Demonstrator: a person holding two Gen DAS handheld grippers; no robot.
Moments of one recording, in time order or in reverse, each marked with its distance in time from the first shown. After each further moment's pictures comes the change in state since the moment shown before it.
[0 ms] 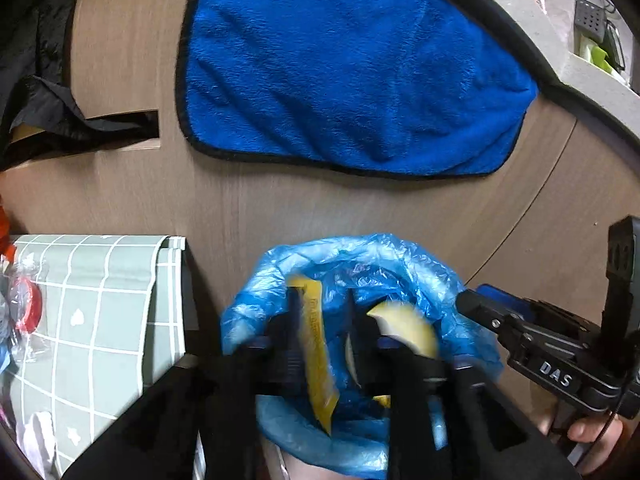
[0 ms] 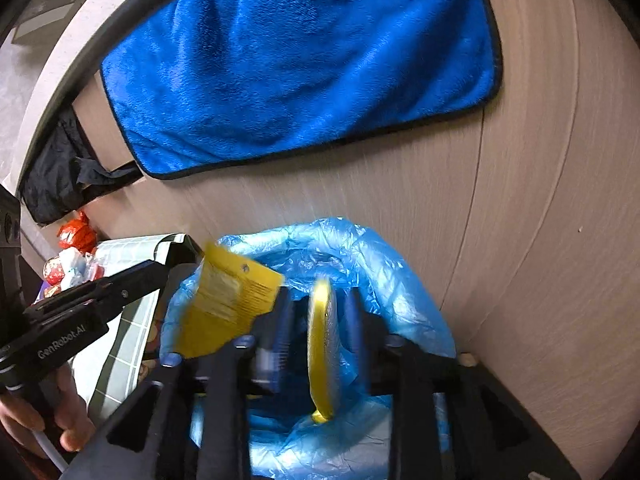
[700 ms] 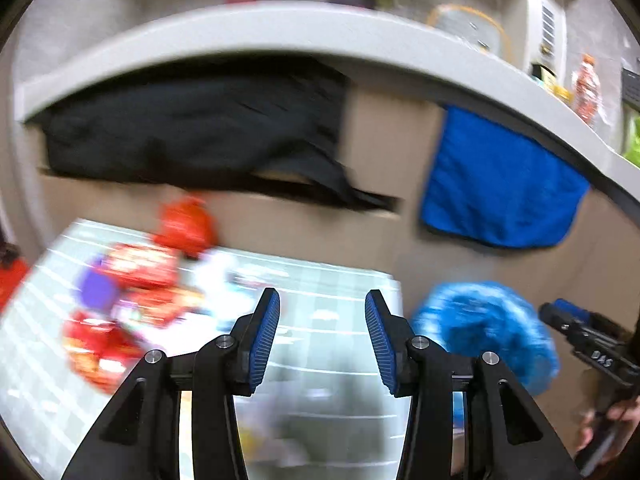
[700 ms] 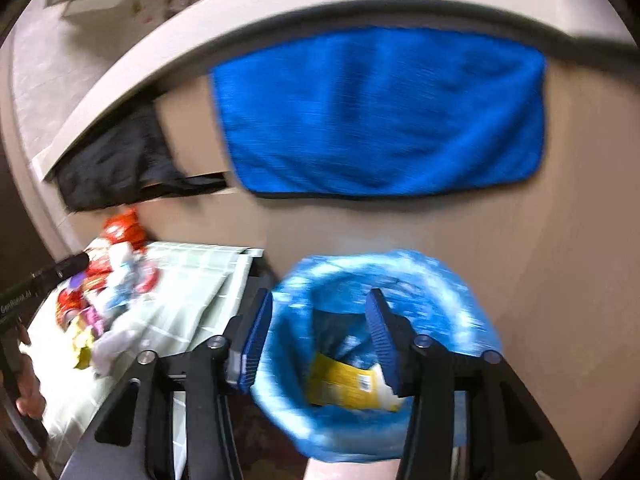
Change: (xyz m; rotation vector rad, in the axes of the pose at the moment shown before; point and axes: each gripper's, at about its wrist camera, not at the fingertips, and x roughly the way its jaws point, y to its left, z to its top) left arm -0.190 0.122 -0.038 -0.104 -0.238 0.346; right arm -0.054 0.094 0.001 -0.137 -0.103 0.057
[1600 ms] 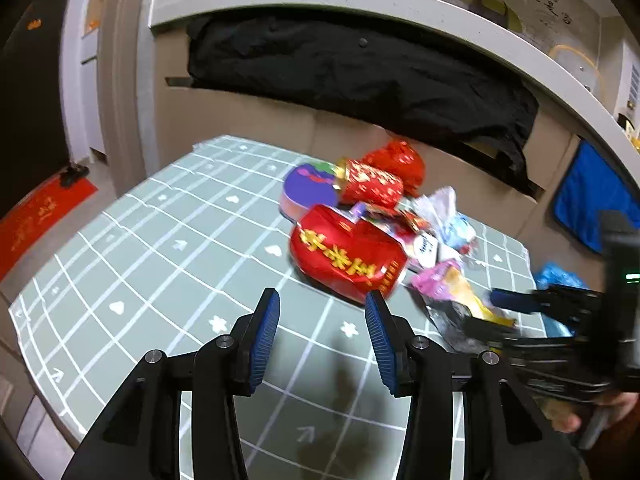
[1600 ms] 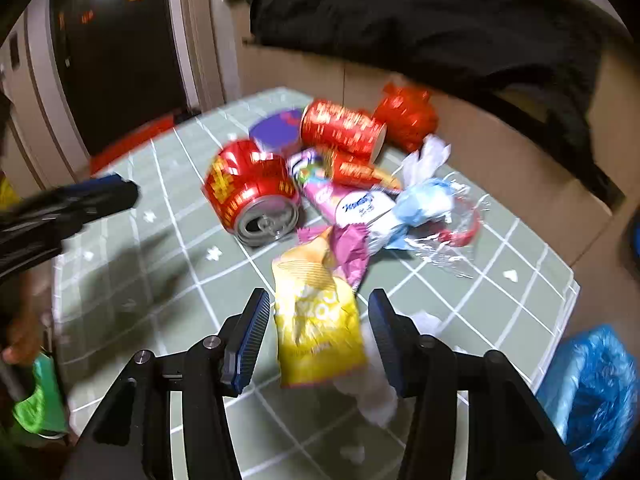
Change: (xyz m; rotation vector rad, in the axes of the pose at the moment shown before) left arm -0.063 0.199 -0.090 -0.231 0.108 0.150; right arm 0.086 0.312 -0.066 -0.578 0.301 0.361
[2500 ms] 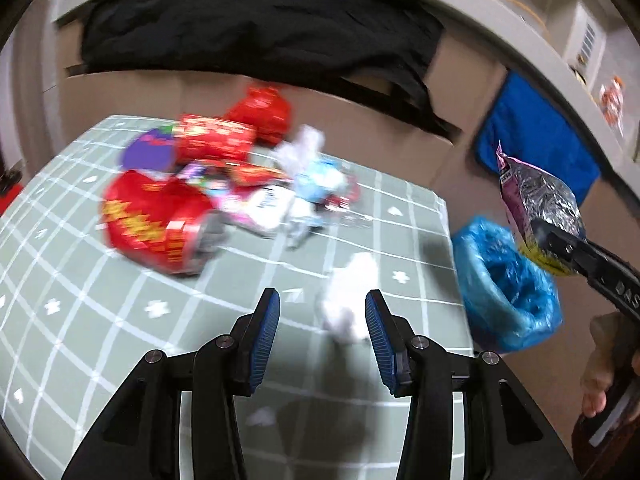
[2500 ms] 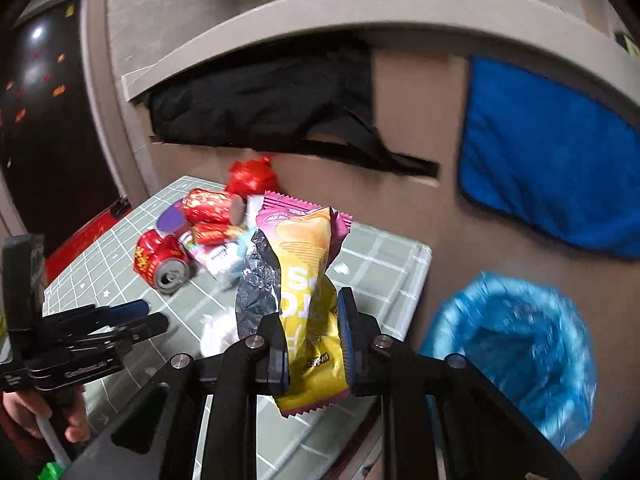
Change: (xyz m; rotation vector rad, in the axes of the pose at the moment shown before) left arm 0.048 -0.129 -0.015 0.112 0.140 -0.208; right arm -0.129 -0.105 -0.056 0.324 -0.228 -0.183
